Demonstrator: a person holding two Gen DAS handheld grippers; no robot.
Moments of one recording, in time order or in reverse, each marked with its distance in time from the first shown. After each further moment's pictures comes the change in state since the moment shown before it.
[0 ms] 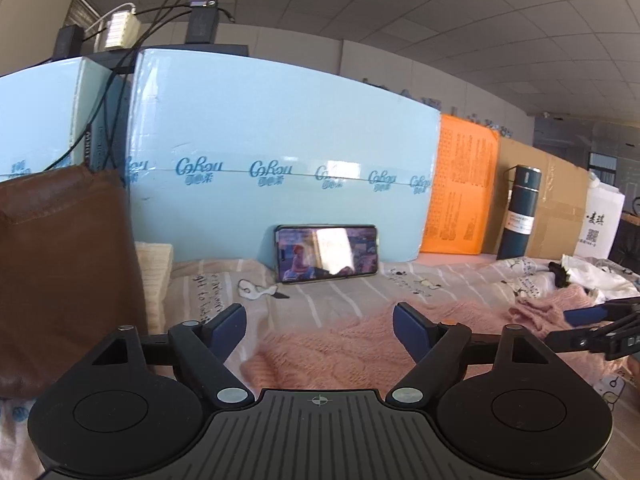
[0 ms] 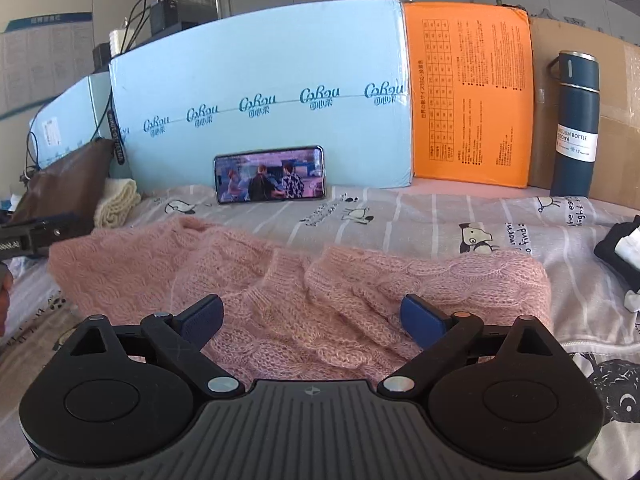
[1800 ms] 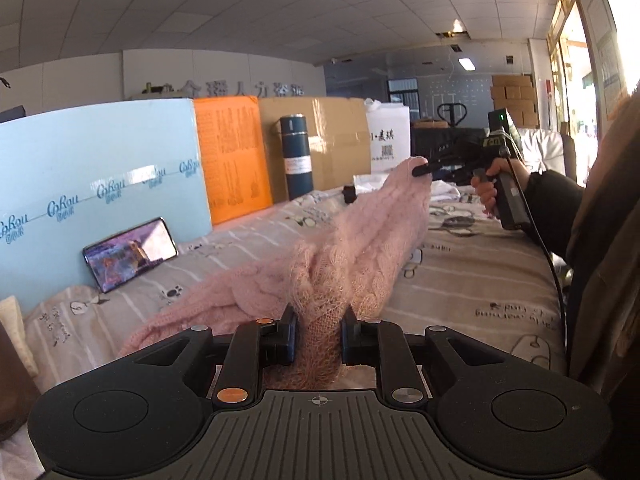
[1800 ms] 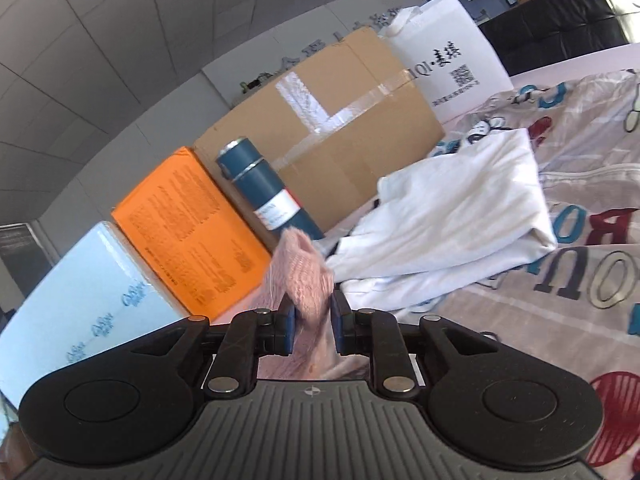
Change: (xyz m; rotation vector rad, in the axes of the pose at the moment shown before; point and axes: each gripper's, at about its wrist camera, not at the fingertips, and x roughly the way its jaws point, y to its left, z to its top) left arm -0.072 -0.061 -0.039 0.407 0.078 -0.504; right arm -0.134 -0.169 -0.050 0.707 -0.406 -0.407
